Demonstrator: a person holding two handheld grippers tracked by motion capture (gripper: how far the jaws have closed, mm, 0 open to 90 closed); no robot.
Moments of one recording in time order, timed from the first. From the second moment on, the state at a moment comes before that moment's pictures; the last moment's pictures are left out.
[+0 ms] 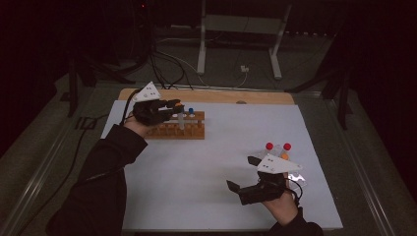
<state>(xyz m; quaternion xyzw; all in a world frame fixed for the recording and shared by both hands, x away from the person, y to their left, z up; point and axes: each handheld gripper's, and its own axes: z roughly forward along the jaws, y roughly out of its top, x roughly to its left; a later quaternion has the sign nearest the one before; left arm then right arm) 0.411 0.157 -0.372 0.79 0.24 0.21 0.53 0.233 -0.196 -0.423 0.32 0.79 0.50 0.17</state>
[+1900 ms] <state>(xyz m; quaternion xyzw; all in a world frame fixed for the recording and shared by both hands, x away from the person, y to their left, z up) 0.451 0.167 -0.433 0.78 0.34 0.22 0.48 0.234 -0.211 -0.415 0.32 0.78 0.50 0.18</state>
